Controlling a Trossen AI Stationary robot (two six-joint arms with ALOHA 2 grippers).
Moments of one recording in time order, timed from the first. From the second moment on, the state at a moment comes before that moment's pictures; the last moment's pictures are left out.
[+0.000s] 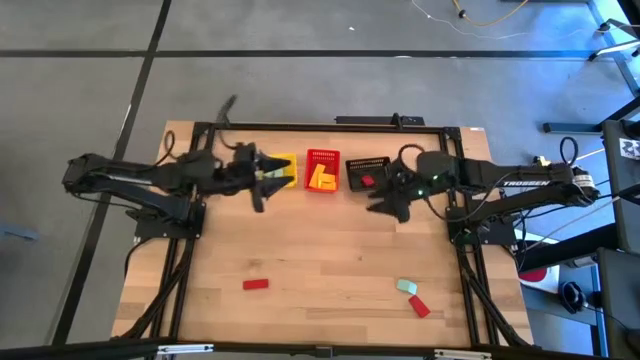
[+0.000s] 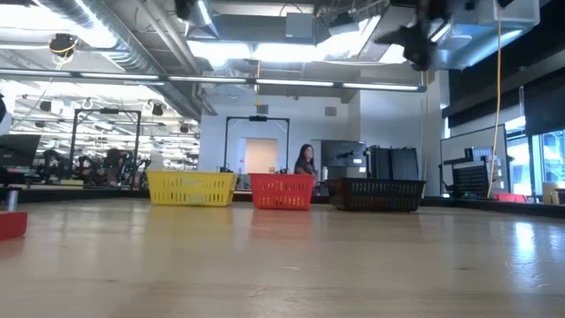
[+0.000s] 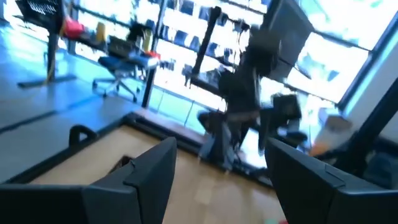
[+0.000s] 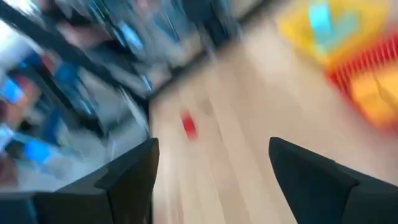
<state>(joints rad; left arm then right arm) -0.05 0.94 0.81 0.21 -0.30 -0.34 -0.03 1.01 0.85 -0.29 -0.20 0.67</state>
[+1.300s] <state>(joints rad) -0.06 0.73 0.78 0.23 -0.42 -0.13 0.61 1.83 1.07 -0.93 -0.26 1.14</state>
